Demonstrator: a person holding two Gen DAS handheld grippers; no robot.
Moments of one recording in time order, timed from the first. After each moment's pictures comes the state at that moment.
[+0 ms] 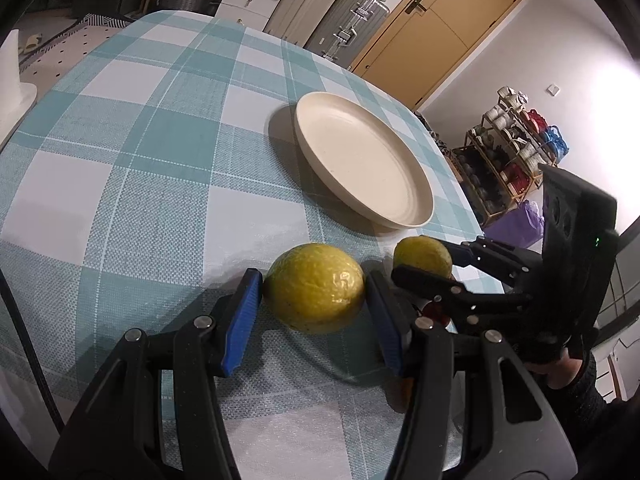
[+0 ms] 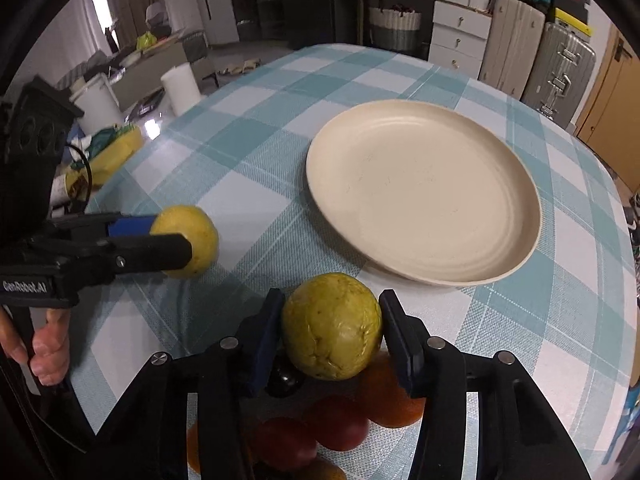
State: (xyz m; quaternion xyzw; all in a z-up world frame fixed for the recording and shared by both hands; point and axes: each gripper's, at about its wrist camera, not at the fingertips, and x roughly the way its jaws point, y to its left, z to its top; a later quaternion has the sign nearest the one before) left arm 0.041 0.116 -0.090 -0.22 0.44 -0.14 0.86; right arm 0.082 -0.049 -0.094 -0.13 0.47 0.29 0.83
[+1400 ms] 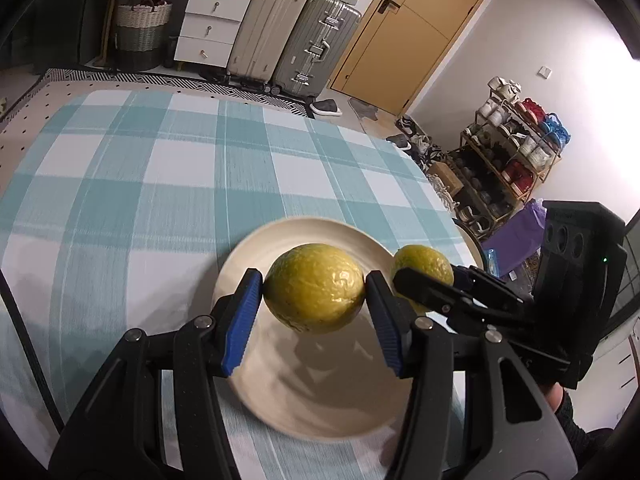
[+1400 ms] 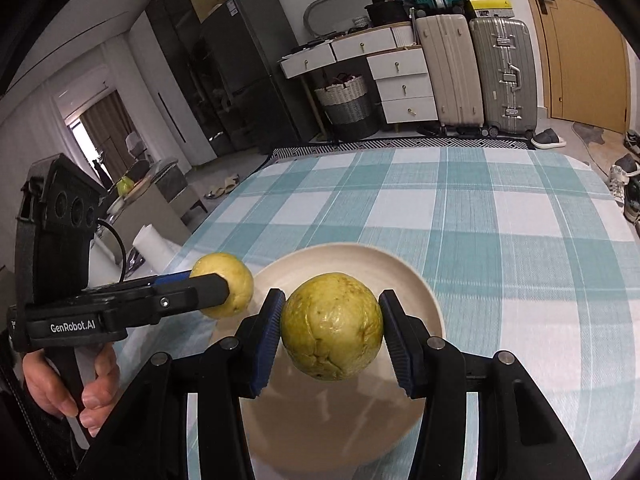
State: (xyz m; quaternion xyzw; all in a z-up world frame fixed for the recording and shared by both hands) left arm 0.233 0.065 -0.037 -0.17 0.42 -0.16 0.88; right arm 0.212 -0.128 -0.058 0.06 0.37 0.28 0.88
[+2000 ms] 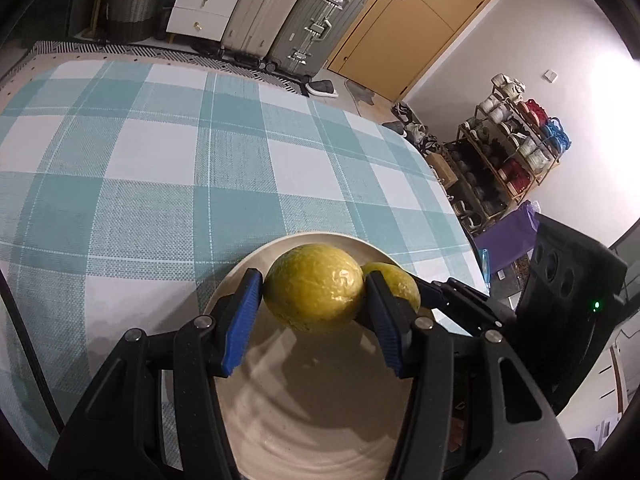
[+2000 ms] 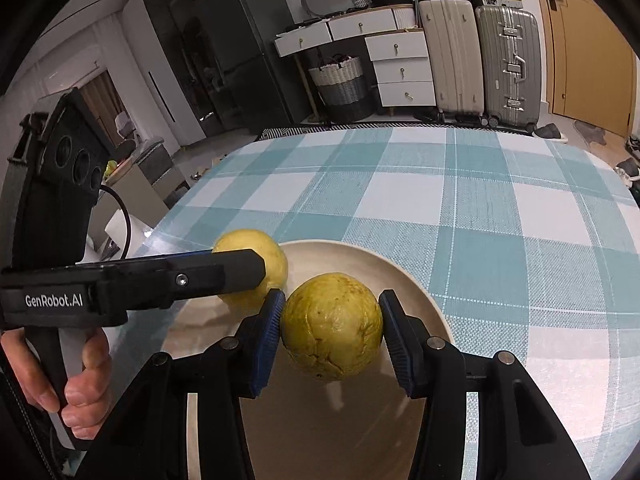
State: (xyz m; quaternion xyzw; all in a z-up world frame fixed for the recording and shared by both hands) left arm 0.296 0.057 -0.081 -0.20 0.46 -0.18 0.85; right arm 0.253 -0.103 -0.094 0.03 0.40 0.26 0.88
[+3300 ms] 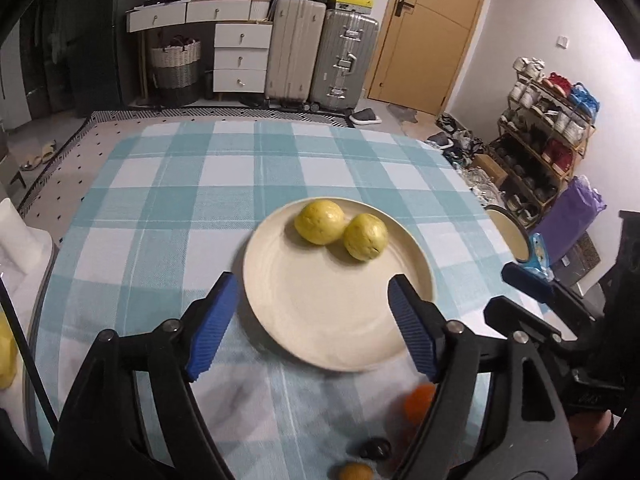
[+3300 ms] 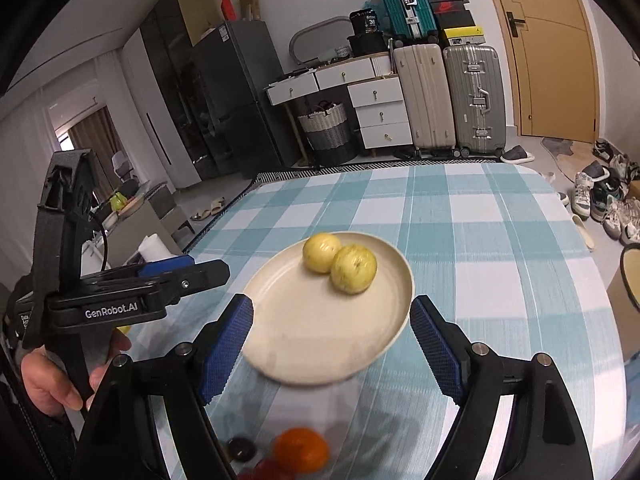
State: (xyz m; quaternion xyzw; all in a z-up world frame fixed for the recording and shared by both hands) left arm 0.134 0.031 0.003 -0.07 0.40 -0.07 0.91; right arm 0.106 -0.158 -0.027 0.07 0.33 0.23 0.91
